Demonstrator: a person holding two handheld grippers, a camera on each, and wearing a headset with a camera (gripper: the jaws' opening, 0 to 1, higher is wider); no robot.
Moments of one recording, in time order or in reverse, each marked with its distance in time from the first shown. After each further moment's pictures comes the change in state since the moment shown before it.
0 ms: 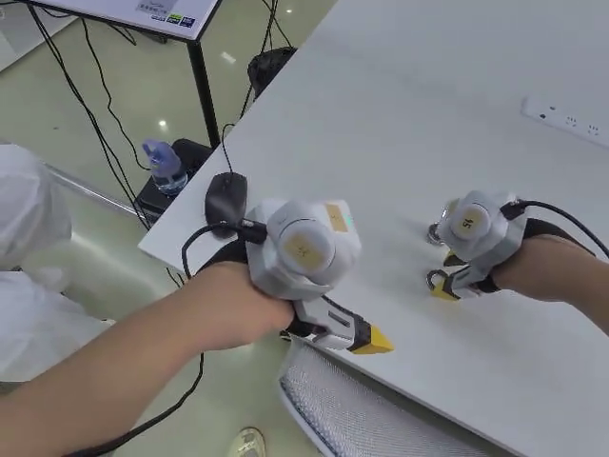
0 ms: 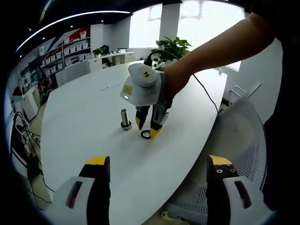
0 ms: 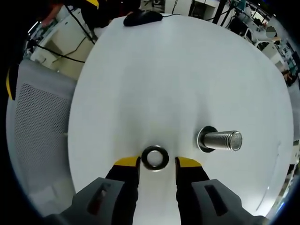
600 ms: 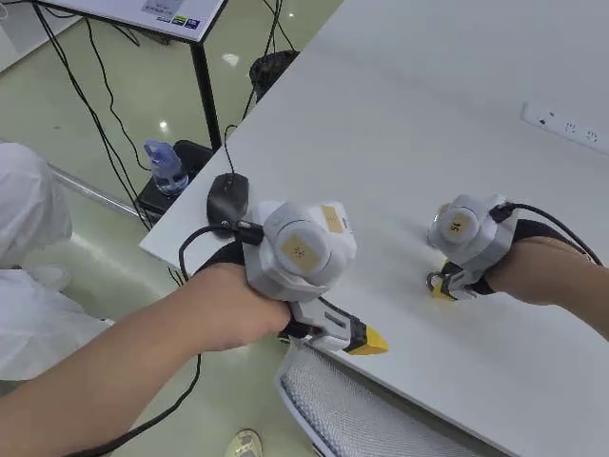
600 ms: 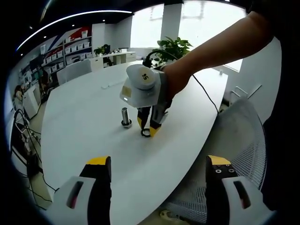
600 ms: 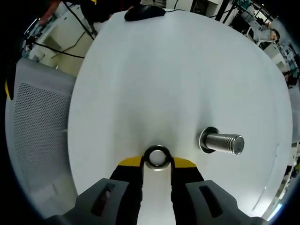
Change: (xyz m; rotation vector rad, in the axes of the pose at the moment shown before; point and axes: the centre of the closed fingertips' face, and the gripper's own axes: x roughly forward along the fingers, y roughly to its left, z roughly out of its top) left arm -0.004 0.000 -0.004 -0.008 0.004 0.004; right arm 0.000 0.003 0.000 -0.023 0.047 -0.005
